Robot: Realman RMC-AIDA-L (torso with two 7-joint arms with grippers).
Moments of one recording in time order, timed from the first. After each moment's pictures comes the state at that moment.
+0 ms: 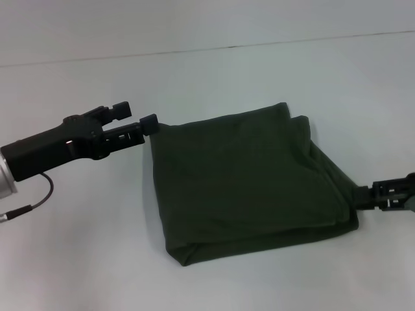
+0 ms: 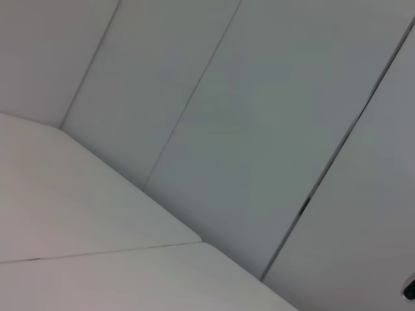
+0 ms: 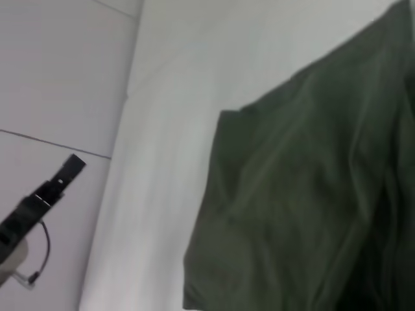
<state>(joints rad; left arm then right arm) -0.35 -2.13 -2.10 -0.88 -1.58 1.41 -1.74 0.41 1.85 -0.59 -0.57 -2.16 -1.78 2.27</state>
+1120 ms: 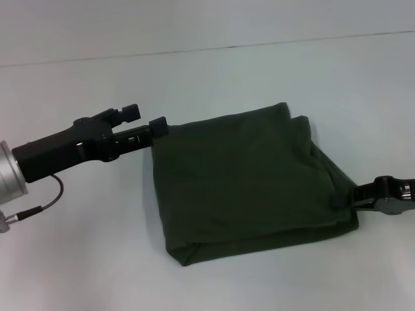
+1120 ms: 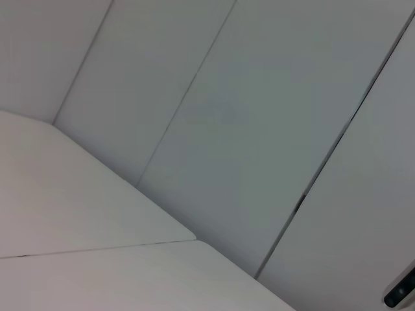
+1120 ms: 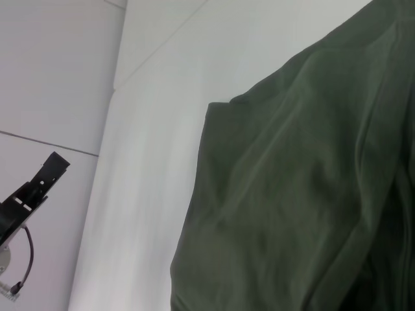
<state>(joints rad) -0.37 -2.14 -2.10 -0.84 -1.58 1.40 -1.71 0.45 1.89 -0.60 -0.52 -2.19 -1.68 2.25</state>
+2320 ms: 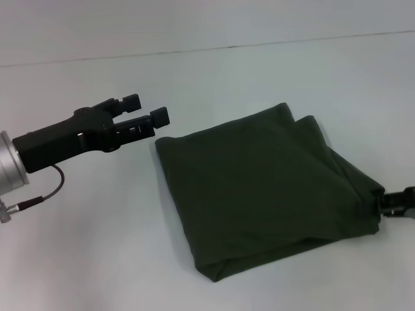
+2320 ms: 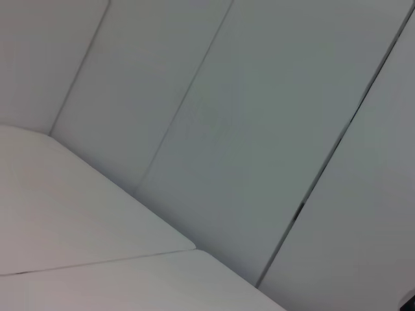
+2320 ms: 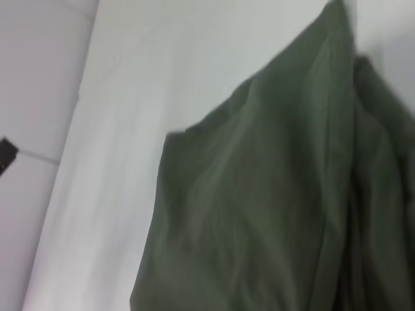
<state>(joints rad) -0.40 -2.14 -2.12 -0.83 -1.58 1.40 -1.70 0.40 1.87 -0.52 -0.54 -2.26 -1.68 2.17</state>
